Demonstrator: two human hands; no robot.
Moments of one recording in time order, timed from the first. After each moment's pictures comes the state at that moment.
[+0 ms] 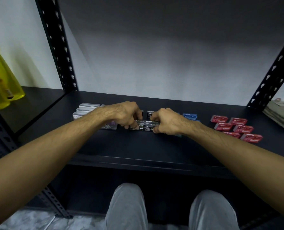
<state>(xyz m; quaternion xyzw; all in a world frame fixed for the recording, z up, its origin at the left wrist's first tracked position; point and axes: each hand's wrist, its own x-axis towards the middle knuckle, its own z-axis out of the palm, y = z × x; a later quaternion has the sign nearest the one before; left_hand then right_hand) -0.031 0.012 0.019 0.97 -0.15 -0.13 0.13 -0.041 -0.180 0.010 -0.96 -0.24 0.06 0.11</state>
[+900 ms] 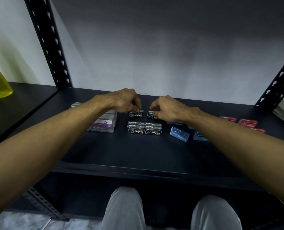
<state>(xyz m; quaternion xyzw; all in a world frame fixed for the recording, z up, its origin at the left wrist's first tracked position) 0.035 0.025 0.016 0.97 -0.19 -0.07 0.14 0.020 -0.176 0.013 -0.96 -0.27 0.04 0.10</state>
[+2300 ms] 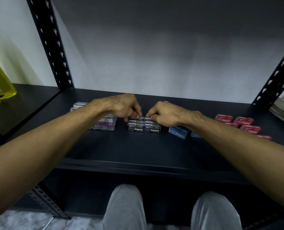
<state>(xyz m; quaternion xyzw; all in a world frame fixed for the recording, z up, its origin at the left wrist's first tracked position) 0.003 0.019 0.019 0.96 -0.20 -0.14 0.17 -0.006 -0.176 0.014 -0.95 -0.29 0.09 0.12</state>
